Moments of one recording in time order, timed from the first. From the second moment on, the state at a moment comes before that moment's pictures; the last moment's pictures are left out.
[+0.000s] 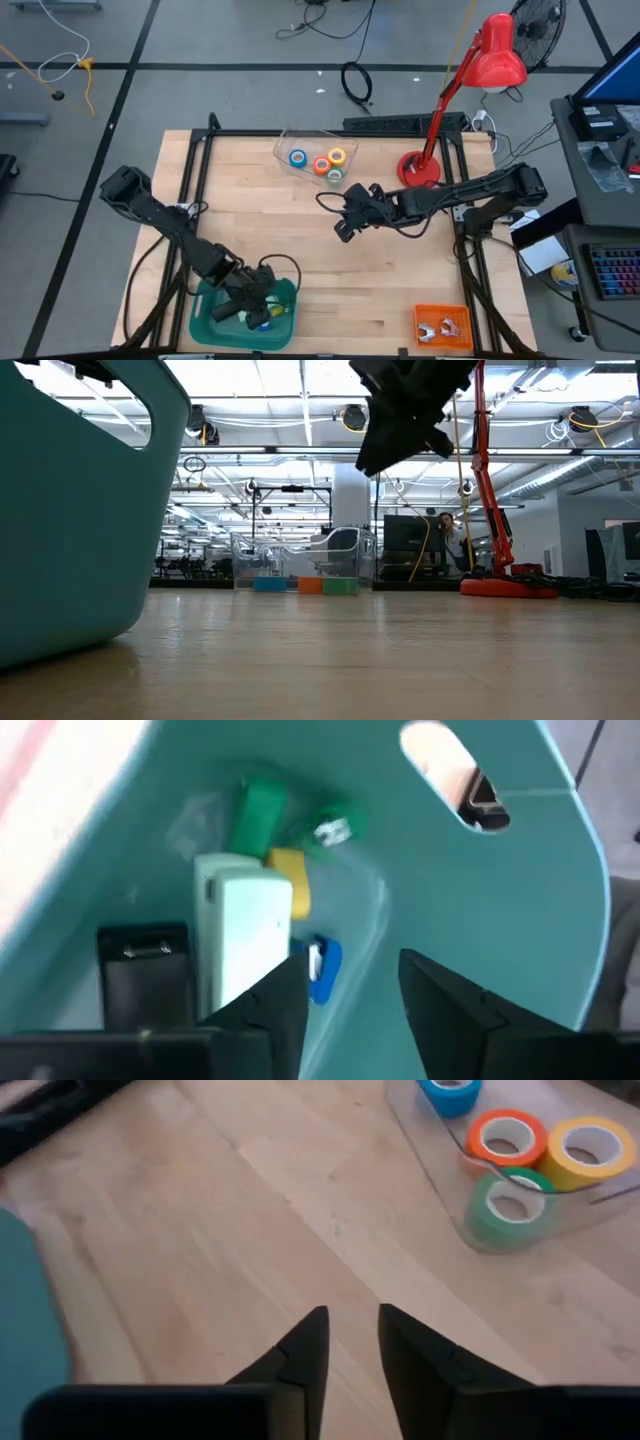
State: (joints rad) left arm -0.65 1.54 0.97 -0.38 0.07 -1.21; right arm 0.13 1.55 1.19 -0.52 0.42 0.75
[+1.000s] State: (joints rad) left arm -0.46 1.31 0.97 -0.58 -0.20 -1.15; right arm -0.30 1.94 1.31 -0.29 0.20 0.61
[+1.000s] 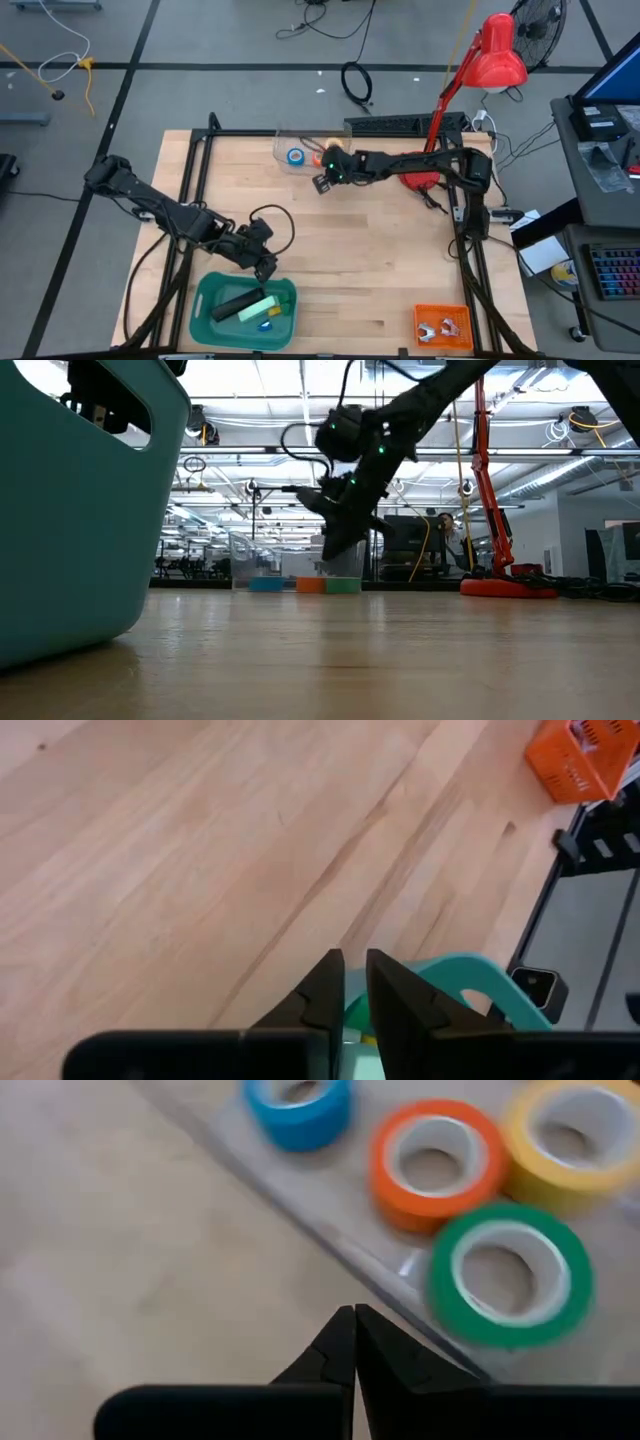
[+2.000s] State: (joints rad) left arm -0.37 1.31 0.97 -0.63 -0.20 -0.99; right arm -0.03 1.60 1.24 -0.22 0.25 0.52
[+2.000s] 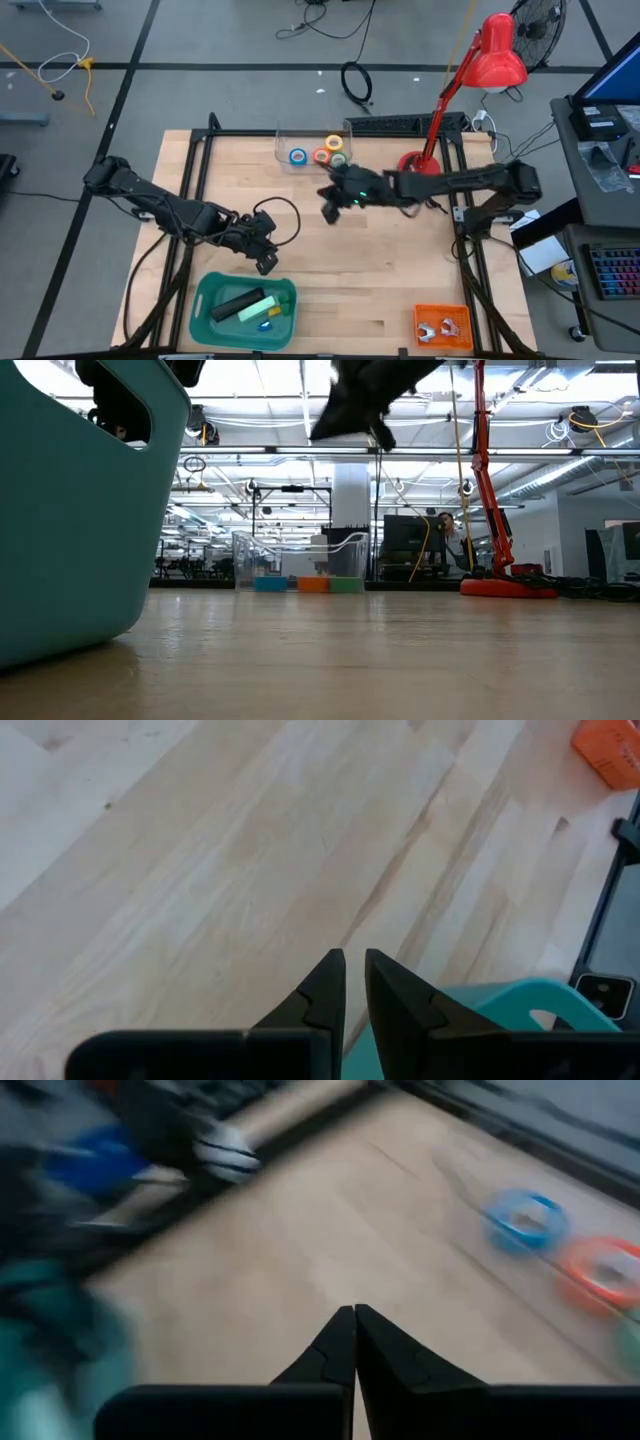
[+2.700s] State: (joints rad) left arm -0.28 1.31 0.97 -0.54 -0.14 -0.92; right arm 0.25 0.85 0.19 0.68 0.40 0.62
